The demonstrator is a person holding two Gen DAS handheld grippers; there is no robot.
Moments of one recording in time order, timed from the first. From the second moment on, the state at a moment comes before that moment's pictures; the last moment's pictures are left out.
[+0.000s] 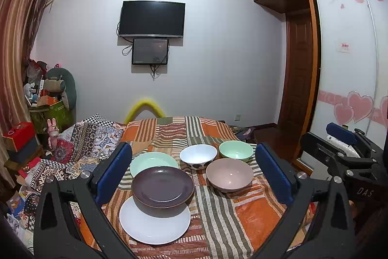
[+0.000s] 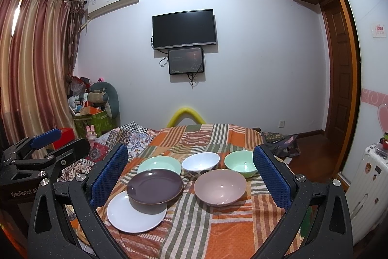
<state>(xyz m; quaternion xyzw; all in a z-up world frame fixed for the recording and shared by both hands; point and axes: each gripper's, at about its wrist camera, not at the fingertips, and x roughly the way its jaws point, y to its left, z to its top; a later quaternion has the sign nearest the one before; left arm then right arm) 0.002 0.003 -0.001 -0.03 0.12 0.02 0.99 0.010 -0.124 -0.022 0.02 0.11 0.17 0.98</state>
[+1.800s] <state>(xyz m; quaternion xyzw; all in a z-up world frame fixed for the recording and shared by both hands) 0.079 0.101 -0.060 -0.05 0.23 0.05 0.97 0.089 -0.067 -0.076 0.04 0.23 0.22 0.95</state>
